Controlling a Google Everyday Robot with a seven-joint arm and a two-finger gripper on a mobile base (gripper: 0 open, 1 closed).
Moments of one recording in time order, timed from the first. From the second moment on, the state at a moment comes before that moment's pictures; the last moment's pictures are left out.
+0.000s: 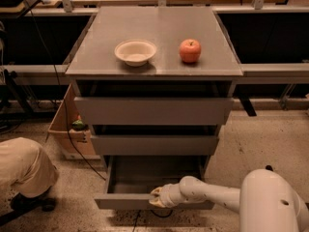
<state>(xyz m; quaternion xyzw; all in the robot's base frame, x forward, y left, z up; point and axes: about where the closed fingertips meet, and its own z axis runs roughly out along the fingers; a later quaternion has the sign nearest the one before) 0.539 0.003 0.201 -0.60 0.71 0.23 0.29</state>
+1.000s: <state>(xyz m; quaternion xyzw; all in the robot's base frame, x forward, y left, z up) 0.582 0.015 0.231 -0.61 0.69 0.22 0.33</state>
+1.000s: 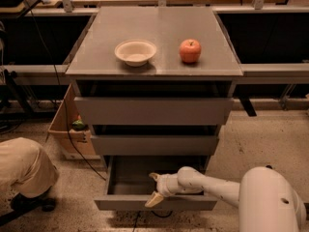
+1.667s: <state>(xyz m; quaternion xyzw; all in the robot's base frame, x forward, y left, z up) 0.529 -0.021 0.255 -0.60 0.69 0.22 0.34</state>
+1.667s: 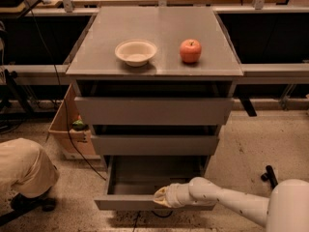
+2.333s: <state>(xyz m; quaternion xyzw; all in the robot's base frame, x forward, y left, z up) 0.531 -0.025 0.241 -0.60 0.68 0.22 0.35</state>
